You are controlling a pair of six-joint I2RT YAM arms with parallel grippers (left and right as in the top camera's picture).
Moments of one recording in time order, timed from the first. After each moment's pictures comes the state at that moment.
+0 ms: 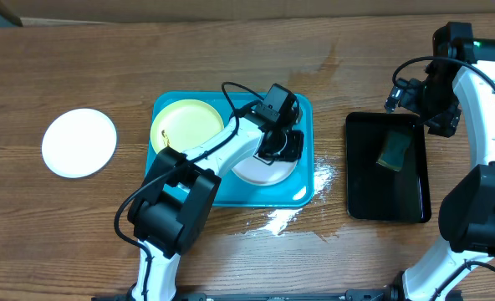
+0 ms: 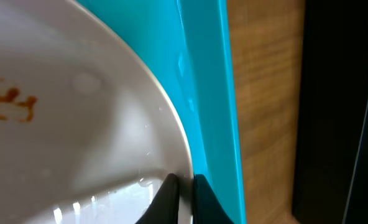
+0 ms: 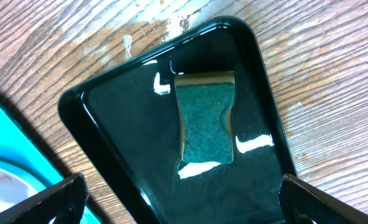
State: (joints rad) left arm -0.60 2.10 1.43 -0.57 0.43 -0.45; right arm -0.13 1.93 1.76 -1.34 -0.04 0.36
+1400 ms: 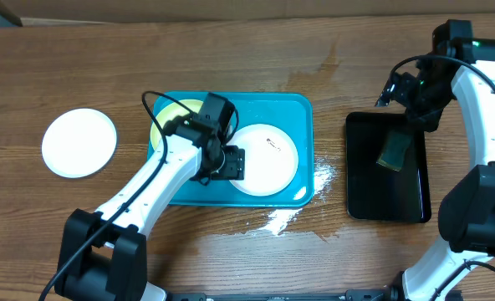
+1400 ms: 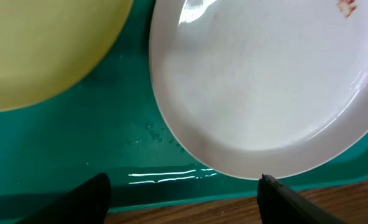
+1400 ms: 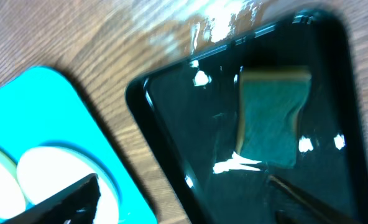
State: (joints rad) left arm -0.40 1.67 1.16 -0.91 0.11 -0.39; right arm -0.12 1.94 1.76 -1.31 -0.24 0.36
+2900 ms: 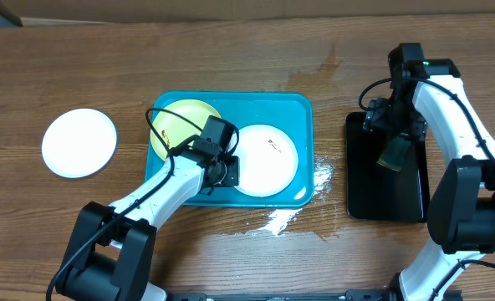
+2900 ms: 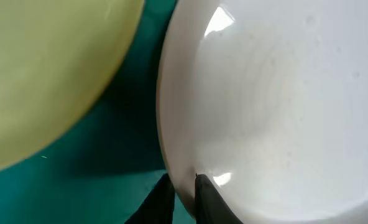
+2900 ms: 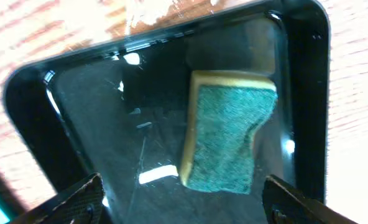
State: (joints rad) left arm -0.41 1.67 0.92 -0.53 0.02 -0.36; right arm 0.00 1.93 1.55 -1.16 0.10 0.31
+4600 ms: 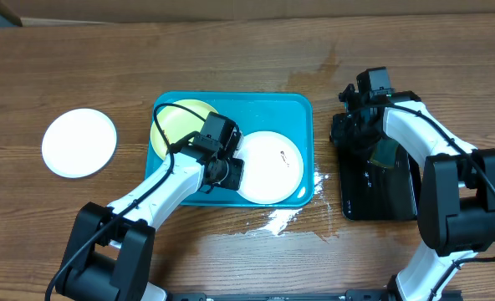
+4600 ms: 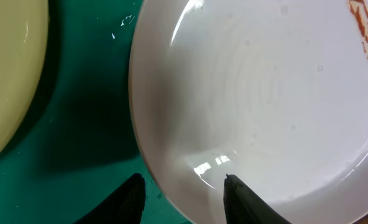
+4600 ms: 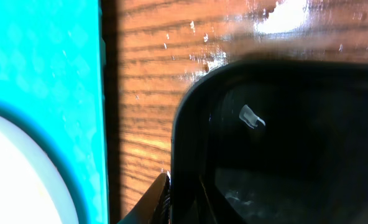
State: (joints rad) left arm -0.41 1.67 0.95 -0.58 0.15 -0.21; right arm 0.12 1.93 1.27 -0.68 -0.29 0.13
